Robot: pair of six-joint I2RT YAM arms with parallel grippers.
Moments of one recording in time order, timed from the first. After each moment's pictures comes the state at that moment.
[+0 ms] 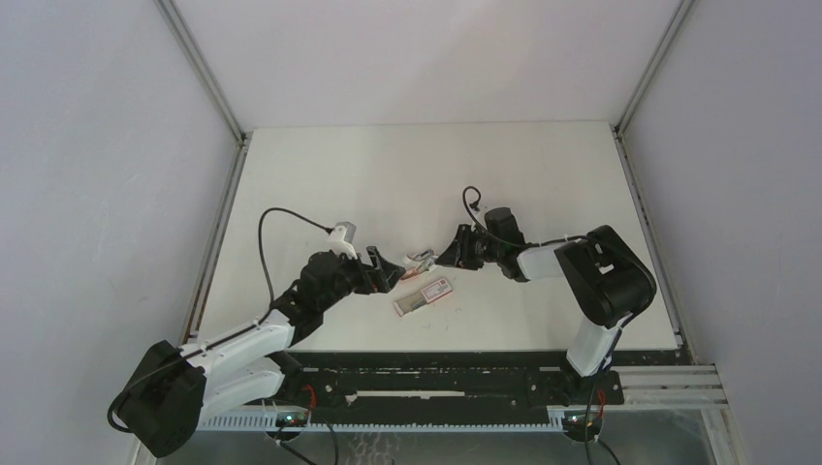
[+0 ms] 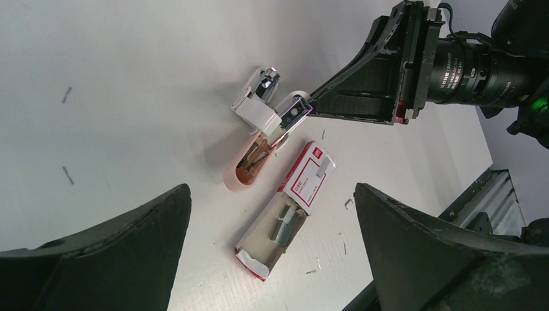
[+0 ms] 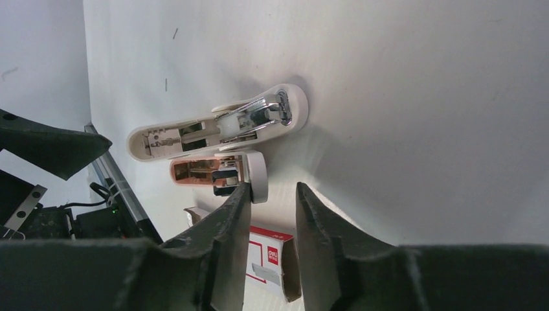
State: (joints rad) left arm -0.62 0.99 0.30 0.33 0.06 -0.66; right arm 0.47 1.76 0.68 0.42 -0.52 0.69
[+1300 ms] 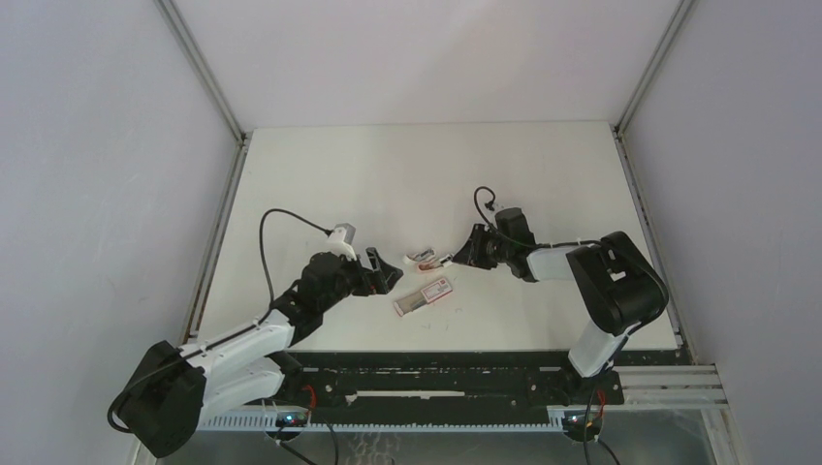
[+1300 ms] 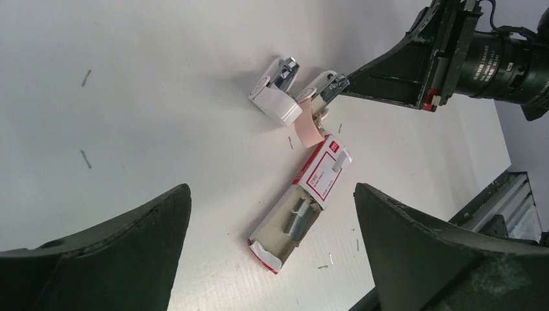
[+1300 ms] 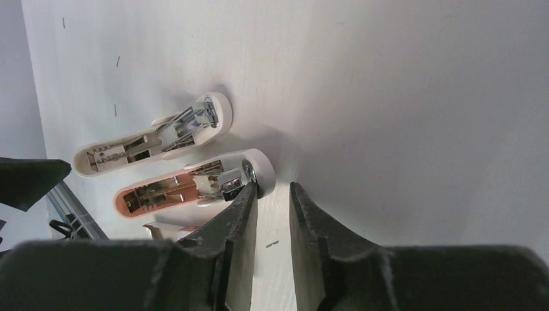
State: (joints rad) left arm -0.62 0.99 0.30 0.28 0.03 -0.66; right arm 0.41 1.70 0.65 0.32 -0.40 0.64
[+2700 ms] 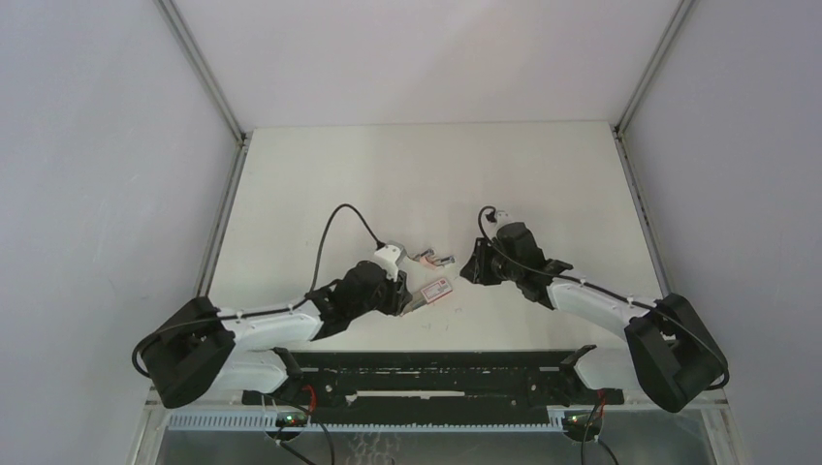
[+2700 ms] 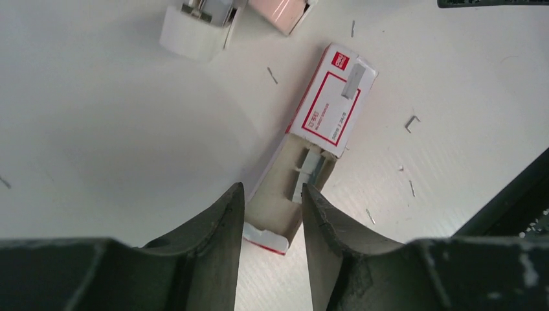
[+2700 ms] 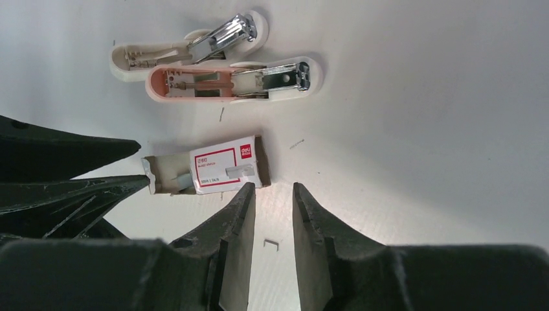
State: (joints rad) left arm -0.88 1.23 0.40 0.22 -0.08 -0.41; right arm 0.56 1.28 0.55 0.00 -0.18 0.55
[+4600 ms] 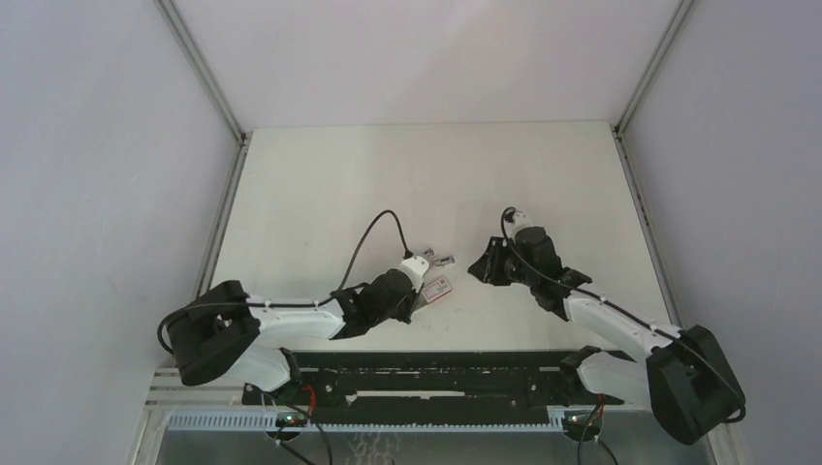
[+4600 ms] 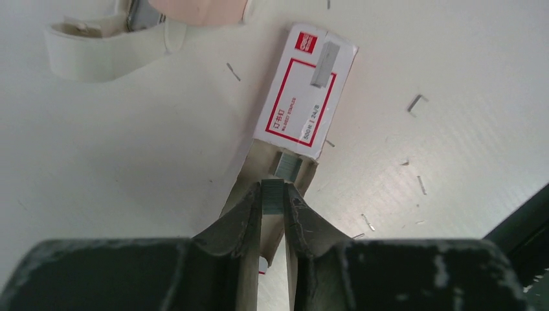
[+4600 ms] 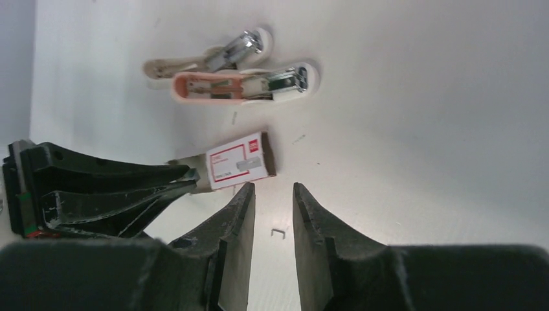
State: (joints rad) left arm -1.04 1.42 0.52 0.17 -0.23 -0.31; right arm 0.50 1.13 0.48 0.00 -0.20 0.59
